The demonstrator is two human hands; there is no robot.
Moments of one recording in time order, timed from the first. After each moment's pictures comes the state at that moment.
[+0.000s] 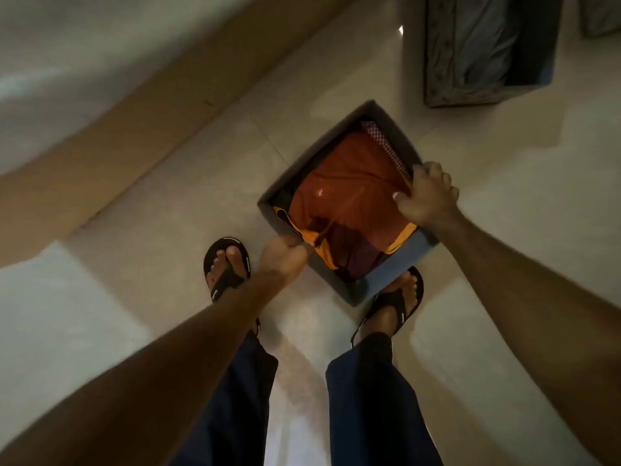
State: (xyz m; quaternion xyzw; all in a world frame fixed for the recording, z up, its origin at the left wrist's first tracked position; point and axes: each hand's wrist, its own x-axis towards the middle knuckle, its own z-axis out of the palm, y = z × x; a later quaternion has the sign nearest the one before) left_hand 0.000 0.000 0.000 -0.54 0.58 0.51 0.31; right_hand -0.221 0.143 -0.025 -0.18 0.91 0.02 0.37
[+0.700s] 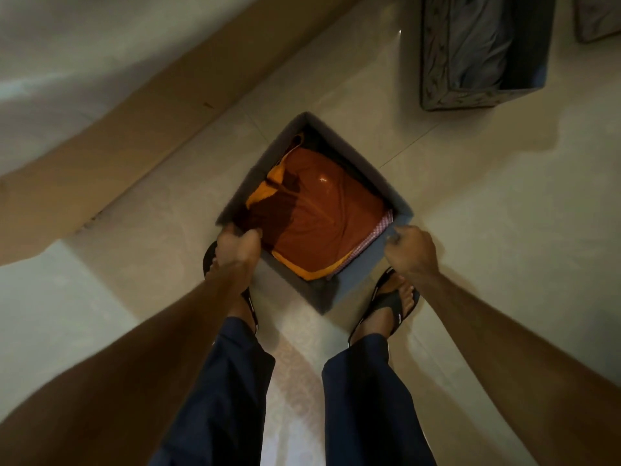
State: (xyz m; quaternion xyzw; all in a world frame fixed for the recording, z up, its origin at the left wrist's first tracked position) left_hand 0.041 -0.043 -0.022 -0.72 0.48 0.47 0.17; right_hand -0.147 0.184 -0.015 -0.09 0.90 -0.09 0.42
